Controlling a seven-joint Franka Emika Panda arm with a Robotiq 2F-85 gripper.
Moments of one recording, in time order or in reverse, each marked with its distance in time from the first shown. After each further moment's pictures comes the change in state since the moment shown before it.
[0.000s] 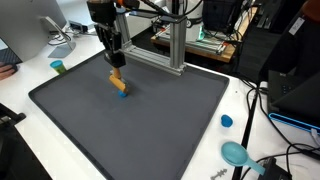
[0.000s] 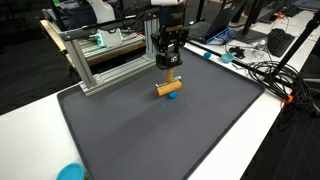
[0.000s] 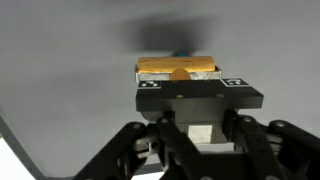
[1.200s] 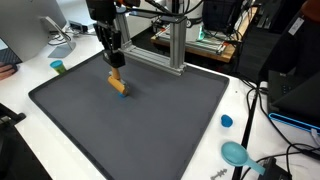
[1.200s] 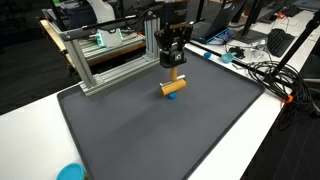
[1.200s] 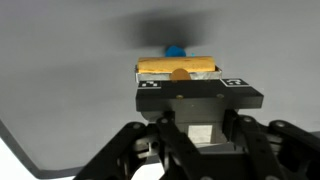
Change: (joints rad) arm 0.006 -0.003 0.007 0.009 0.015 0.016 -0.001
